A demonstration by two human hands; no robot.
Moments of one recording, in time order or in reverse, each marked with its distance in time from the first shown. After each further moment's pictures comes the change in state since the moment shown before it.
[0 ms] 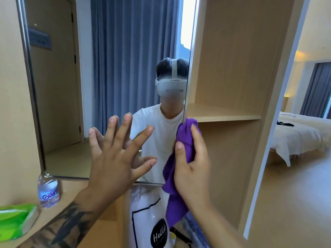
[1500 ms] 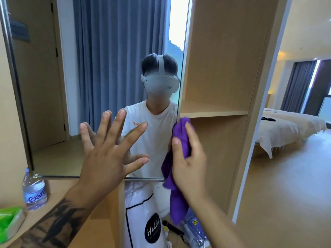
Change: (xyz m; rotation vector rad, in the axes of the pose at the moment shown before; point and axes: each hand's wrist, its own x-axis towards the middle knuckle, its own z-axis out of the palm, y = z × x) left_hand 0.001 -0.012 0.006 -0.017 0.031 0.070; right_hand -0.001 0.007 -0.006 -0.062 0.016 0.017
